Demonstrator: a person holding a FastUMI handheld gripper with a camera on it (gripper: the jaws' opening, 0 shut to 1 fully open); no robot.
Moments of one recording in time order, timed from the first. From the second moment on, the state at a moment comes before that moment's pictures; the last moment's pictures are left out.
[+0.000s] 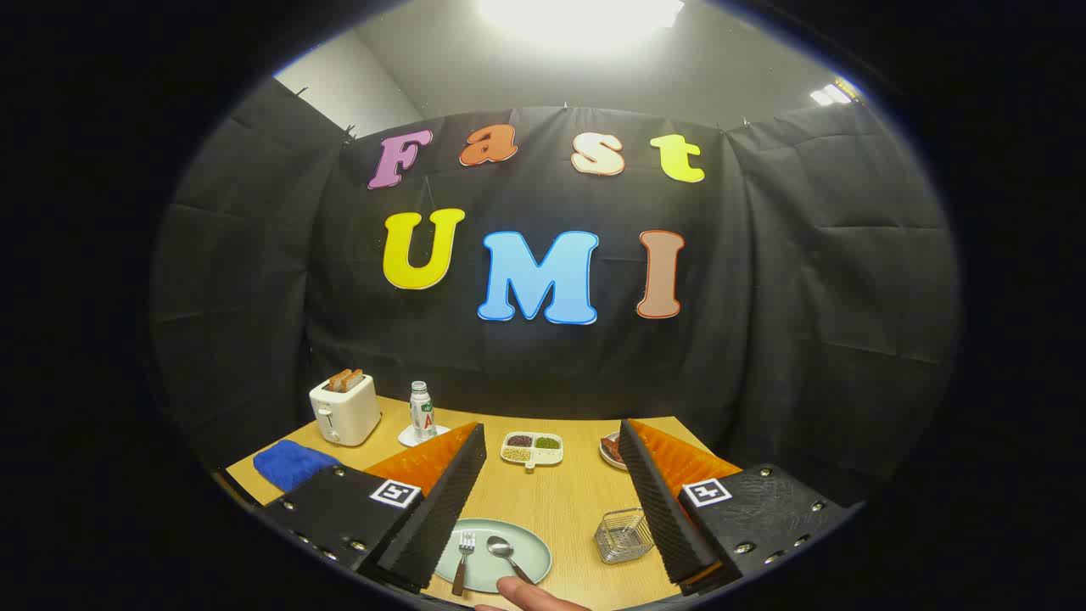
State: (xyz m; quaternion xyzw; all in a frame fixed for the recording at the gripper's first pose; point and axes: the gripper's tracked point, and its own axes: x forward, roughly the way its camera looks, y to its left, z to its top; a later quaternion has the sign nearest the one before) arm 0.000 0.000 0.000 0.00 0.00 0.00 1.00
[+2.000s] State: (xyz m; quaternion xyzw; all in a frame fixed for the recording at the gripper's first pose) arm -0.007 0.024 -0.222 -0.14 0.30 0.12 0.94
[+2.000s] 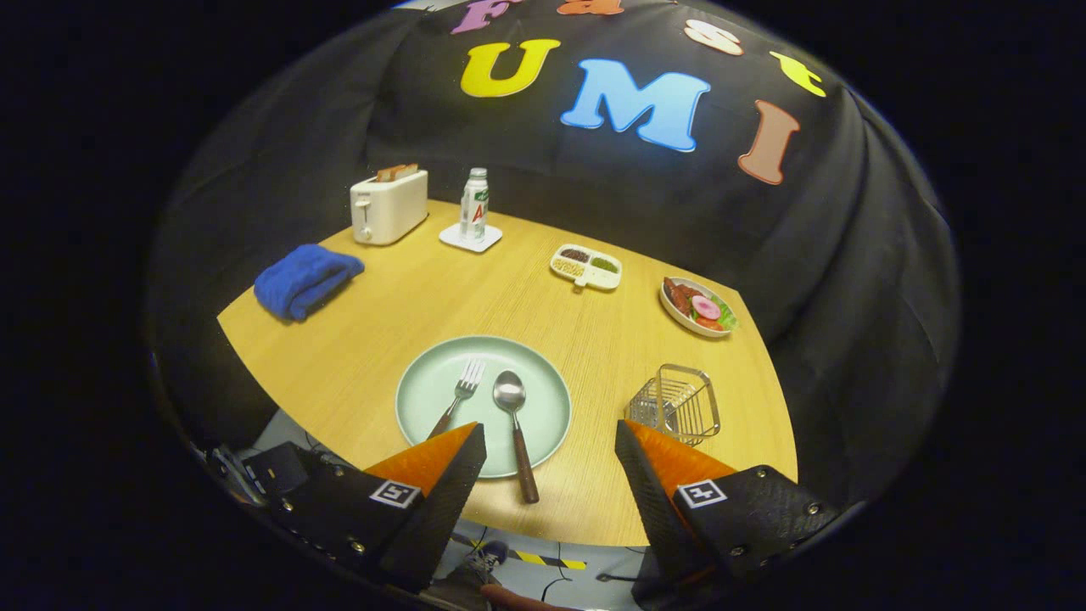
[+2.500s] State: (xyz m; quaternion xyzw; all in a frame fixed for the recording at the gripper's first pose) arm -0.021 0.010 -0.299 -0.22 0.41 0.17 0.87
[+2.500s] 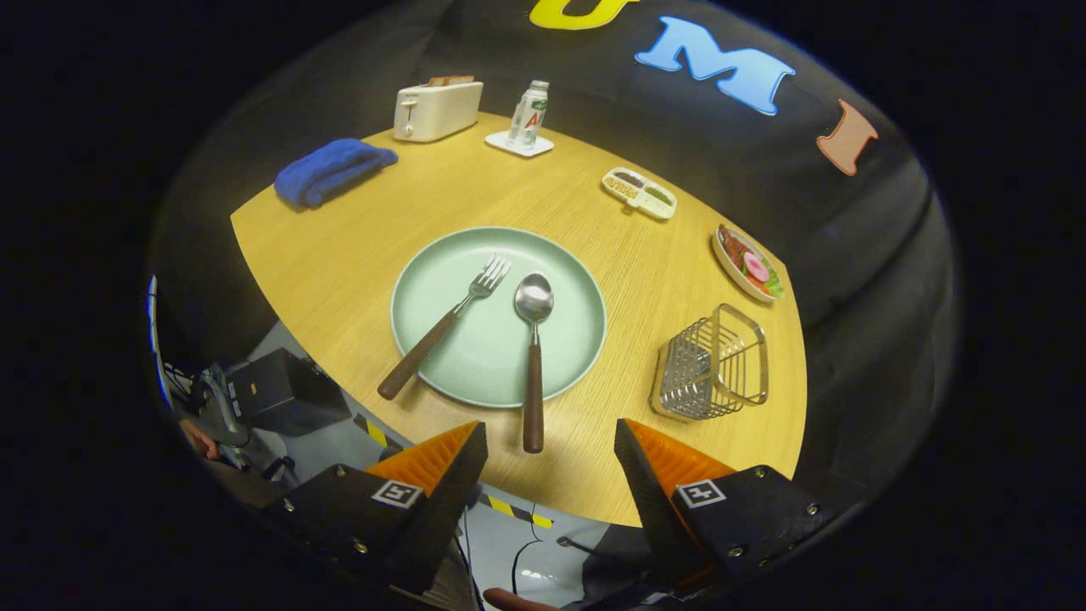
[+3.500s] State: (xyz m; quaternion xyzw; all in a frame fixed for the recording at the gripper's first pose) arm 0.005 0.017 -0.329 -0.19 0.49 0.19 0.83
